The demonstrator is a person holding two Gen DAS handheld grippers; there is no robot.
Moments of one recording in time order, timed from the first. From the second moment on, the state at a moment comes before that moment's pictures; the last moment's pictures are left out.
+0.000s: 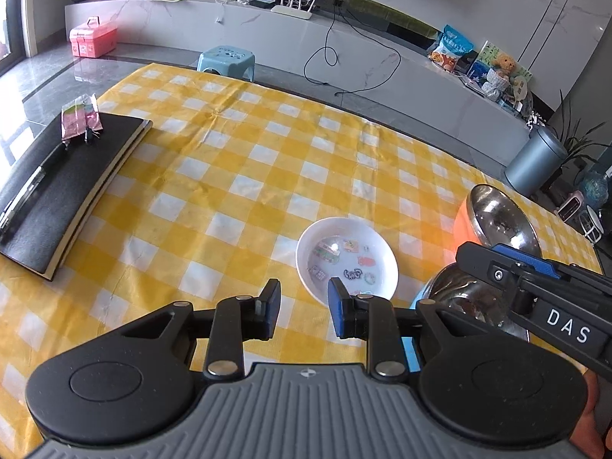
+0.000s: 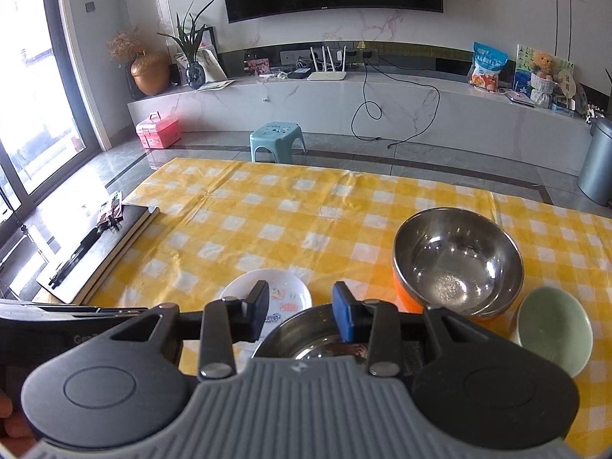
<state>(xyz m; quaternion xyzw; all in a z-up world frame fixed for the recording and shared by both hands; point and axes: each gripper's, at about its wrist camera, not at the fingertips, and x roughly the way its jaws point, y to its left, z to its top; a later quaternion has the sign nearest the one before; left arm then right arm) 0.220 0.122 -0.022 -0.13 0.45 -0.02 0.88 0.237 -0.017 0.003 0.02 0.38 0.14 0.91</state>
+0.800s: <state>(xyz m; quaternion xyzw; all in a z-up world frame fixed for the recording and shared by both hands) 0.263 0.117 -0.072 -0.13 0.48 -0.01 0.87 0.284 0.005 -0.033 -0.01 0.40 0.14 0.90</state>
